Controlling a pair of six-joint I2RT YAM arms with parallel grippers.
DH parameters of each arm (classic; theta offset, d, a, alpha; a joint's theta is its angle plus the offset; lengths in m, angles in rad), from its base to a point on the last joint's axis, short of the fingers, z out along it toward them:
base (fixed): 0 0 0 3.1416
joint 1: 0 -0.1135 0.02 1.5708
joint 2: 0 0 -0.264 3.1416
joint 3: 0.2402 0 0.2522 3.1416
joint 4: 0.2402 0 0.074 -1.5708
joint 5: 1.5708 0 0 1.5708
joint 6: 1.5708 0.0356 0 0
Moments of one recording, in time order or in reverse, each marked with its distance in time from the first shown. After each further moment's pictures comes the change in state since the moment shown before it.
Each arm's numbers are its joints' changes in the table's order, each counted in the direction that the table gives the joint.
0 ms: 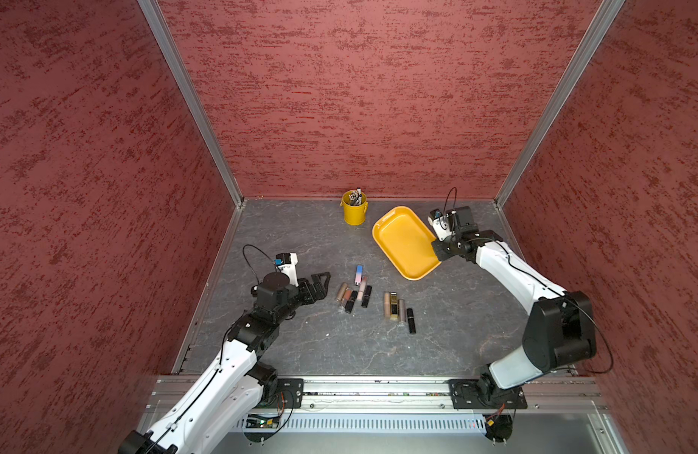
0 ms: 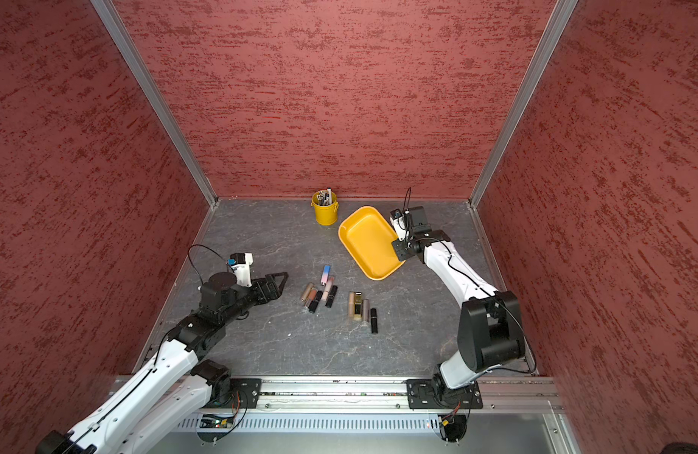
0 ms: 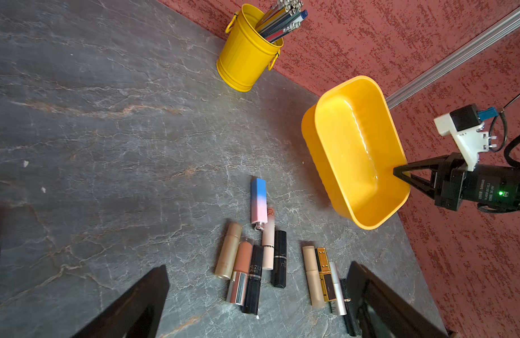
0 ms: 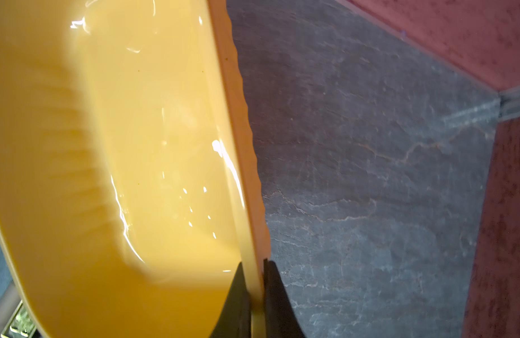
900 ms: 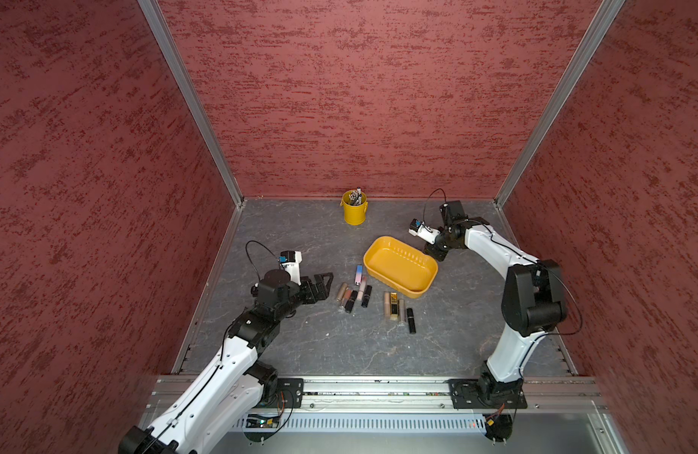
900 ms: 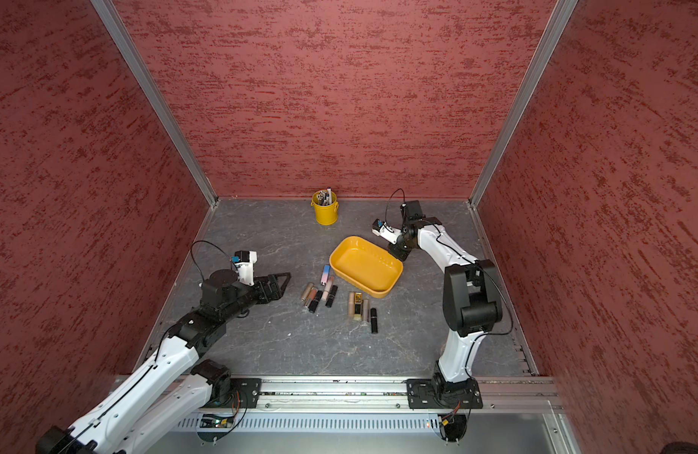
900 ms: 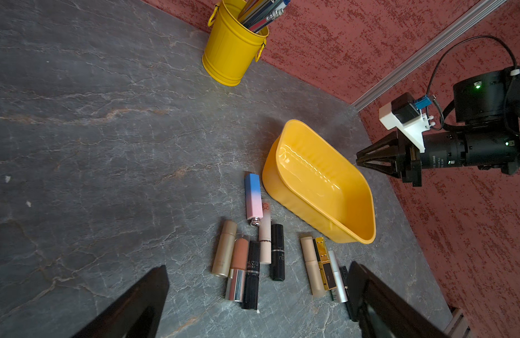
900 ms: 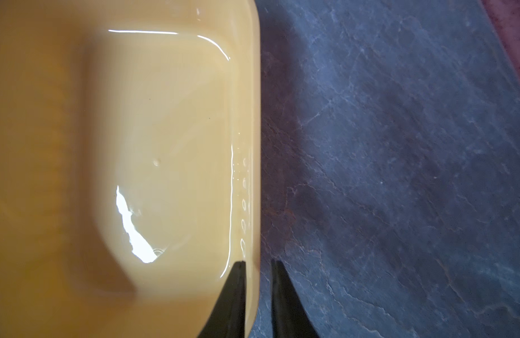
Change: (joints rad) left arm 0.000 0.033 0.026 0.010 0.044 0.063; right arm 0.057 0.286 0.207 0.153 -0.276 -0.501
